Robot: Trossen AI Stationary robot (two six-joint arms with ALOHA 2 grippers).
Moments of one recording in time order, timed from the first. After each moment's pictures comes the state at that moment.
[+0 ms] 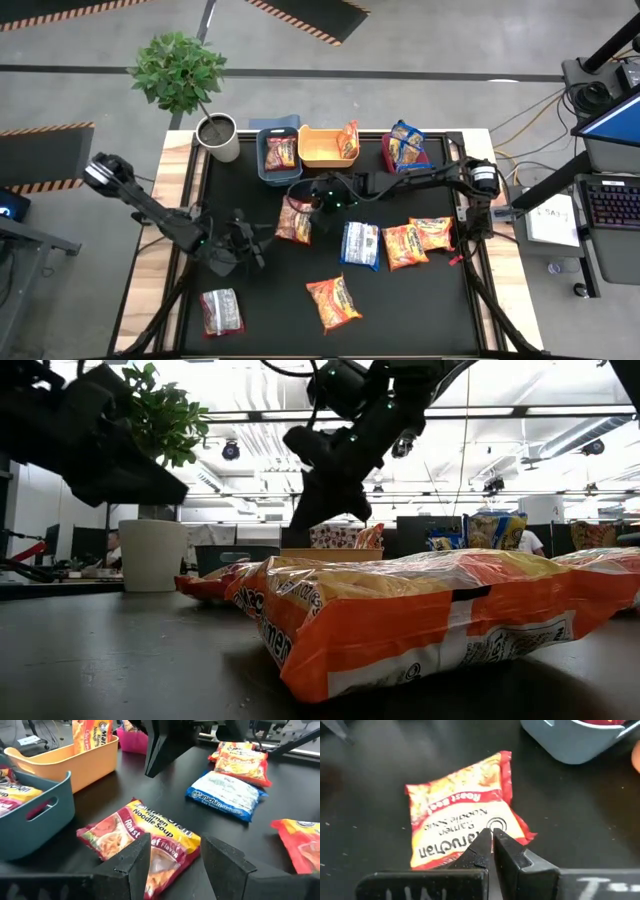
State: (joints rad) left arm -0.61 1.20 0.35 0.24 -0.98 -0.63; right arm -0.10 1.90 1.35 -0.25 0.00 0.35
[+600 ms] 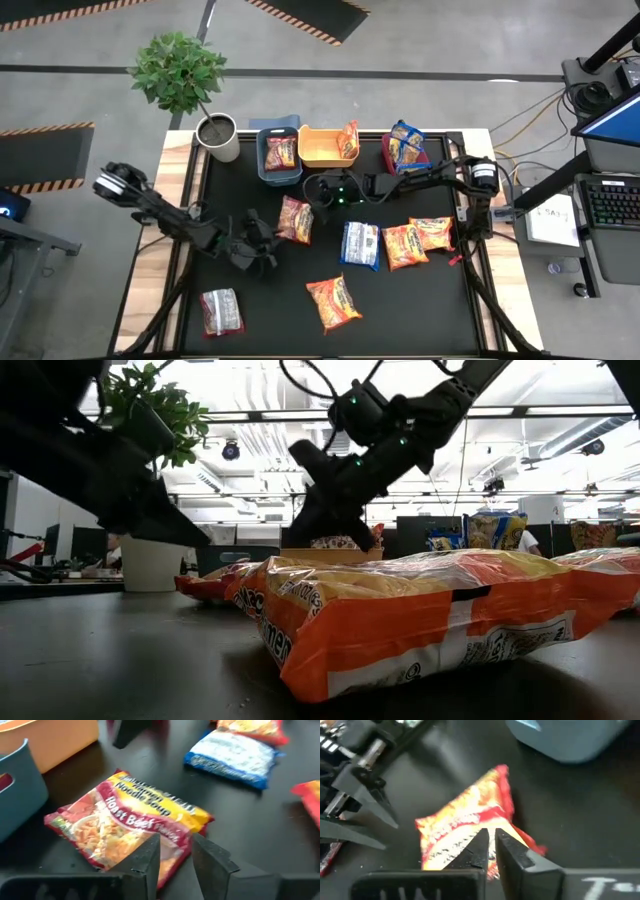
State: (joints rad) left arm -0.46 1.41 0.37 0.36 -0.77 -0.54; right arm -0.15 1.90 1.14 0.16 -0.08 0.58
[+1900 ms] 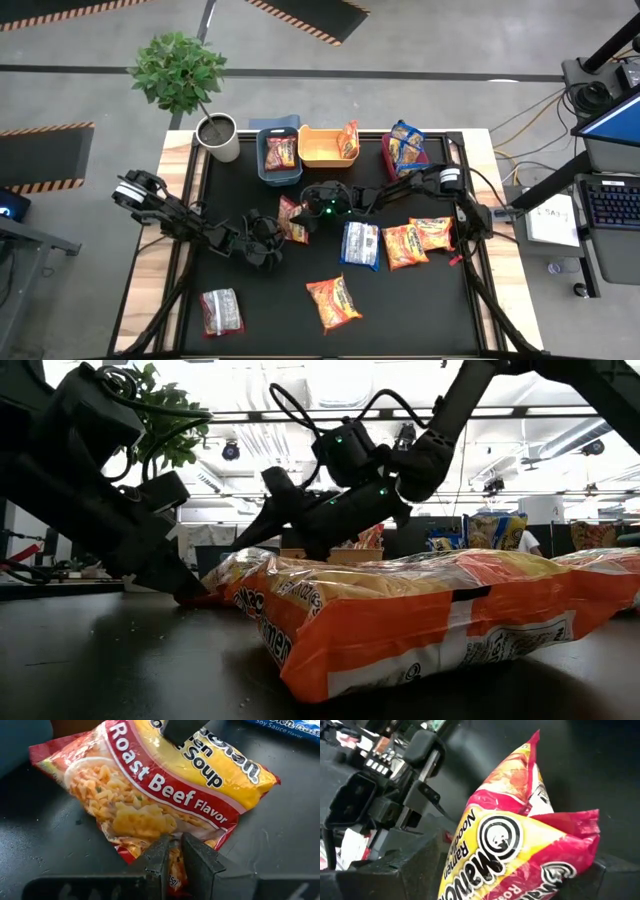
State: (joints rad) left arm -0.36 1.61 0.37 0.39 -0.70 -0.69; right arm -0.13 2.15 1.17 0.56 -0.18 0.75
